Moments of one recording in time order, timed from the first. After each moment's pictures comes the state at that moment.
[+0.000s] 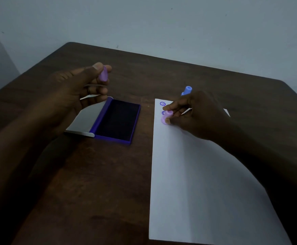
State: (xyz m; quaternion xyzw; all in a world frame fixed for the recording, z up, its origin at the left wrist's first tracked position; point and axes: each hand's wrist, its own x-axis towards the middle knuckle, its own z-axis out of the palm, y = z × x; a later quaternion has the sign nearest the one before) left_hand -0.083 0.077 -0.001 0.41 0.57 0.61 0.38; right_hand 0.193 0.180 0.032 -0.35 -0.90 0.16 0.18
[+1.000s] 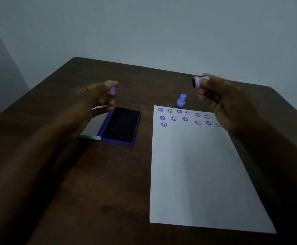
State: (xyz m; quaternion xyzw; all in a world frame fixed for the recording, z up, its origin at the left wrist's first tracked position) left_hand -0.044 0.054 0.033 0.38 0.55 0.62 0.40; right_hand 0.234 0.197 0.067 -0.34 -0.54 0.62 0.46
